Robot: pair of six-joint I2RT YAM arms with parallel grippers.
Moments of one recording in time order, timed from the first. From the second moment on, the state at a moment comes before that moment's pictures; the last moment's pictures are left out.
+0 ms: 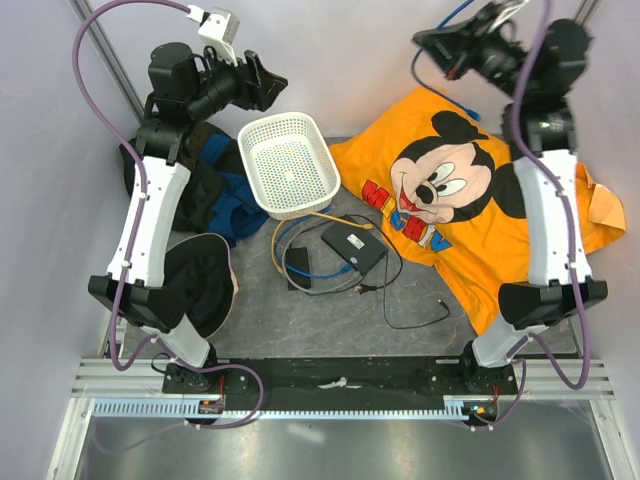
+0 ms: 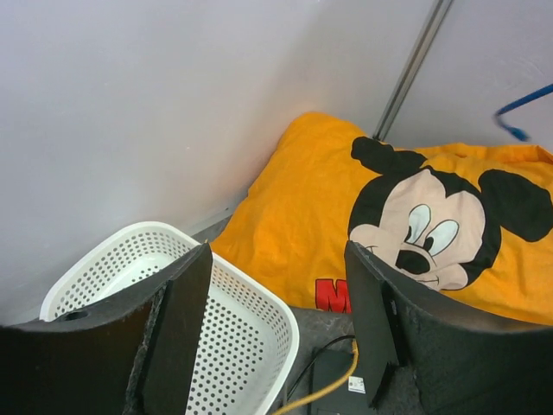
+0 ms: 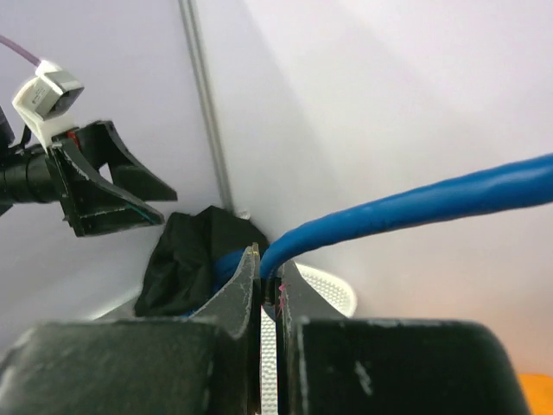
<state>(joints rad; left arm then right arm) -0.24 1.66 2.08 -0.43 0.44 -0.11 0.11 1.68 2.14 -0.14 -0.71 0.33</state>
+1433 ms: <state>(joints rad) -0.44 1.56 1.18 -0.25 0.70 -0.12 0.31 1.52 1.22 -0.61 -0.36 -0.13</state>
